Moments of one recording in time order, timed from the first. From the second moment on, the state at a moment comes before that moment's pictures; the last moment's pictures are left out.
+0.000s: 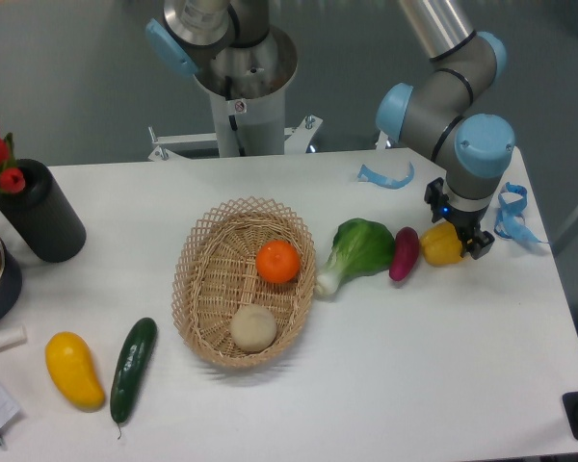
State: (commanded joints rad) arm 2.85 -2.02 -1.79 -0.84 1.69 1.88
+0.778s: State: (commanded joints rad) arm 2.89 -1.95 -1.71 -0.89 1.60 1.62
